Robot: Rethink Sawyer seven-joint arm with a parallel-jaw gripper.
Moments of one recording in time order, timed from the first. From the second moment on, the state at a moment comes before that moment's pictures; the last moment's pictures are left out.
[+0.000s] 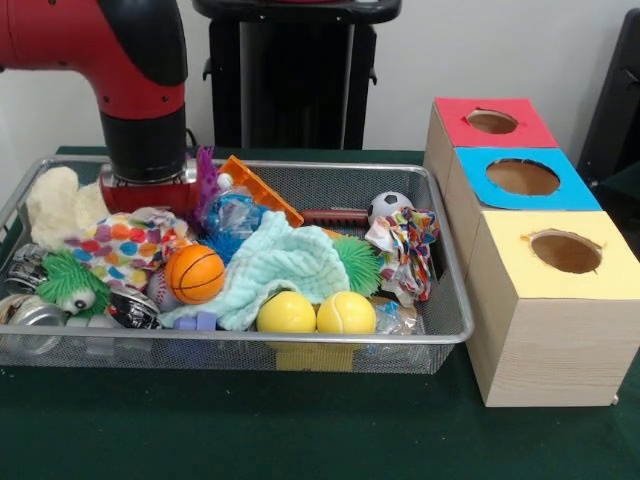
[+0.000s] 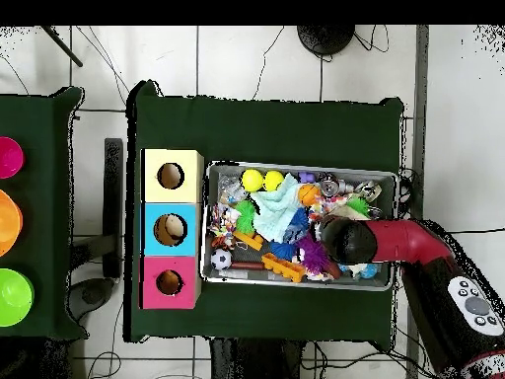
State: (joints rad) arm -0.85 -0.47 0.47 1.61 -0.77 0.58 1.63
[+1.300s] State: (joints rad) arm -0.61 -0.45 0.32 1.72 -0.79 0.33 1.63
